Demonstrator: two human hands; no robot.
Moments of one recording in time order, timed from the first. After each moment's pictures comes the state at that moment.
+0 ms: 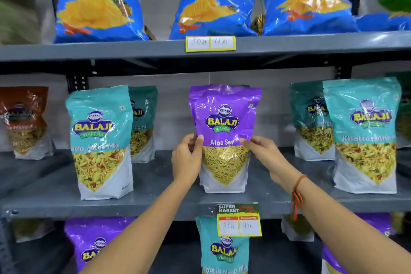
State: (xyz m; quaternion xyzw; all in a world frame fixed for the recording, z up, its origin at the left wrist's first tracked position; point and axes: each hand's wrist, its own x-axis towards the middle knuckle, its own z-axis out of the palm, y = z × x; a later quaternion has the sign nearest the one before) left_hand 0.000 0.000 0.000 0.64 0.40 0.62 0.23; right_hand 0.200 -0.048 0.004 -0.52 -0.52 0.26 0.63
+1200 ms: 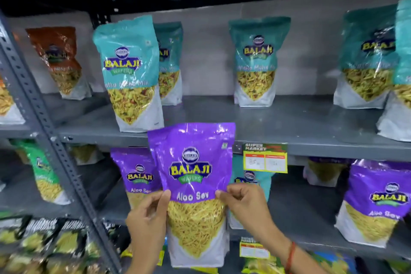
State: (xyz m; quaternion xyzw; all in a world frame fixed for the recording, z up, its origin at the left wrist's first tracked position) left_hand -0.160 -0.139 -0.197 0.51 0.46 0.67 0.28; right_hand 0.056 -0.144 -0.184 -0.51 -0.61 0.29 0.53
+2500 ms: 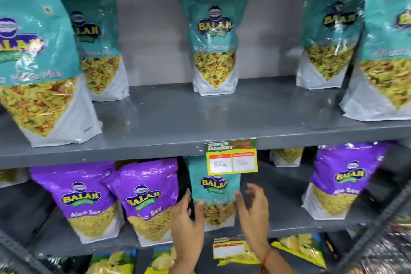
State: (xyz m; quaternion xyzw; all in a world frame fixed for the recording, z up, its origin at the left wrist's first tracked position) left_hand -0.009 -0.066 -0.316 0.62 0.52 0.50 0.30; right_hand 0.145 -0.108 -0.312 -0.72 -0.36 0.13 0.58
